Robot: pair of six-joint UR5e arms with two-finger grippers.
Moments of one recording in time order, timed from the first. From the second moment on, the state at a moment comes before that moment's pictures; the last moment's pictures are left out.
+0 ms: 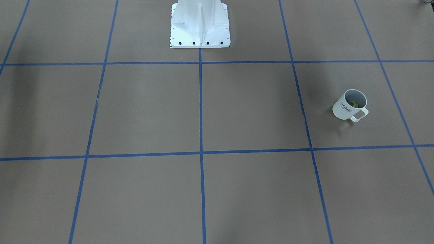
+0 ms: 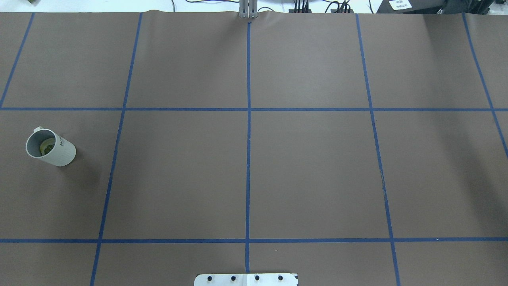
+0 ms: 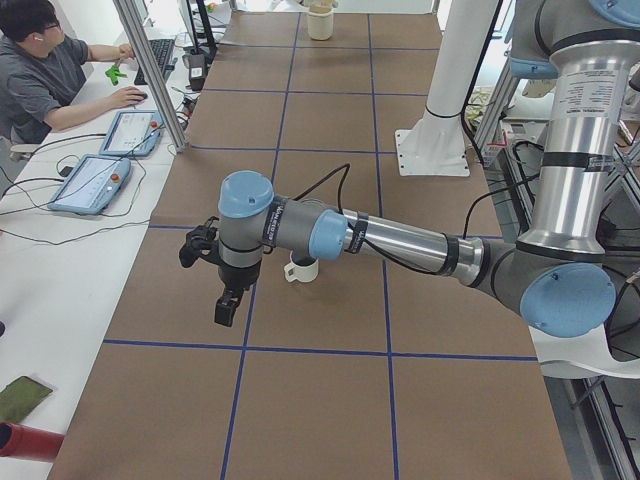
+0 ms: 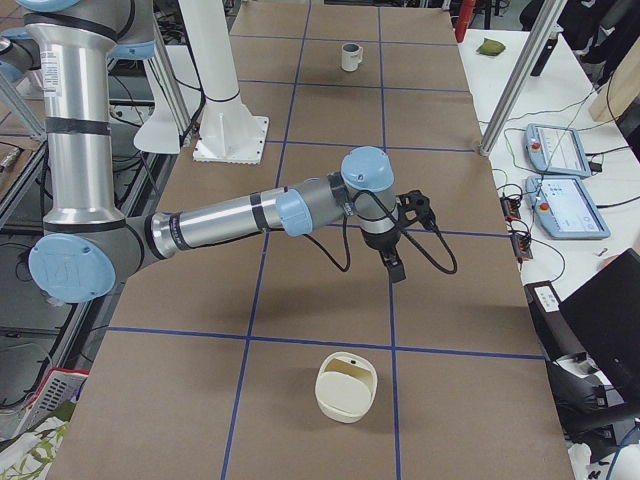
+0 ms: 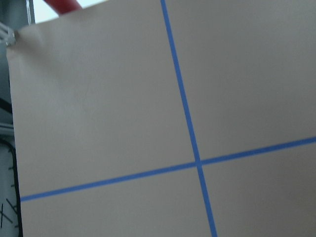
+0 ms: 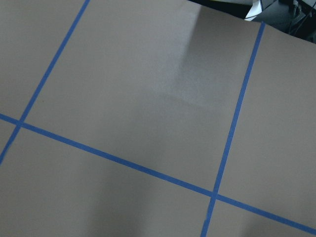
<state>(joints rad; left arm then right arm) -1.61 -1.65 -1.73 -1.64 -2.22 0.02 1.53 -1.58 1.86 -1.39 2.32 0.01</state>
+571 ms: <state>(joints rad) -1.53 -1.59 -1.73 -1.90 -2.31 -0.22 1.46 -1.56 1.86 -1.31 2.39 0.09</state>
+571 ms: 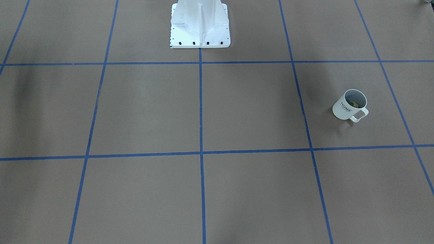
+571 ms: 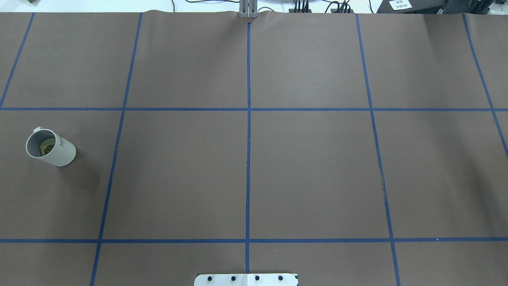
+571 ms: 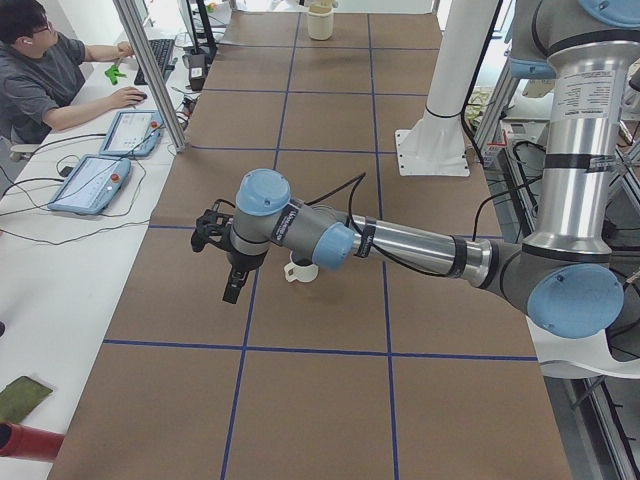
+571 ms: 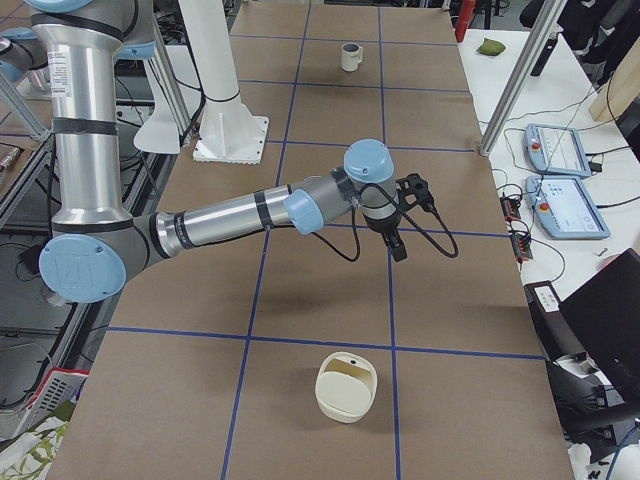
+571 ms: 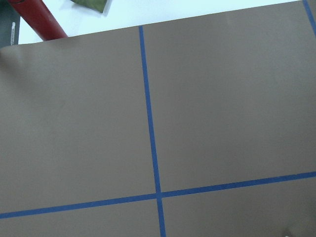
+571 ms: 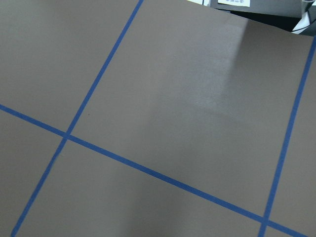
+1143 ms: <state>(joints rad) -1.30 -1.50 -1.71 -2.15 -2.29 -0.59 1.37 -1.51 1.86 -1.31 2.38 0.21</state>
